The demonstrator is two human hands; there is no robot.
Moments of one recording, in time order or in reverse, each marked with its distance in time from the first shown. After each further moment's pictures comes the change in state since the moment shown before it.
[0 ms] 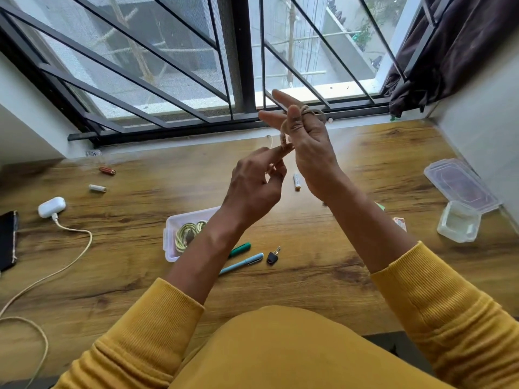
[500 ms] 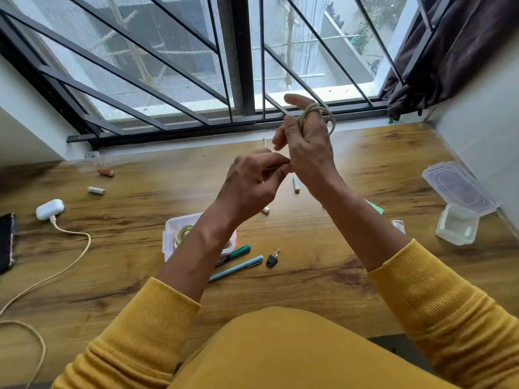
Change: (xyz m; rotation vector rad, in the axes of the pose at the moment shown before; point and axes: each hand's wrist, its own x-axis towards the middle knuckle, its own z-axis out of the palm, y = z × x) left_hand 0.008 -0.005 -0.013 0.001 -0.066 0.084; right_hand 0.001 0.003 0.007 -0.283 0.187 -0.059
